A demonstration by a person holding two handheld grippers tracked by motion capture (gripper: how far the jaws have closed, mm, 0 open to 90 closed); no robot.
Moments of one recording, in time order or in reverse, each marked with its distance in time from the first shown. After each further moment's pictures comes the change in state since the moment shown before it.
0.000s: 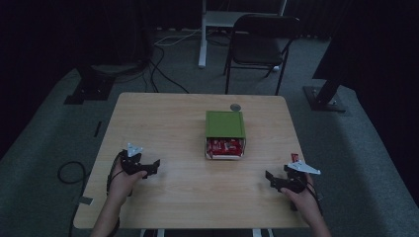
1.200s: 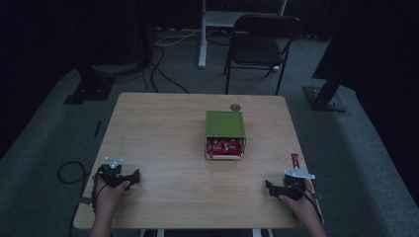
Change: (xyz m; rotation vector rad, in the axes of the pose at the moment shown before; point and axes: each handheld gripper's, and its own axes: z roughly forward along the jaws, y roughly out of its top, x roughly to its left) left arm 0.033 -0.047 -0.020 0.076 0.240 -0.144; right arm 0.009 -0.018 -0.003 0.131 -0.071 -0.051
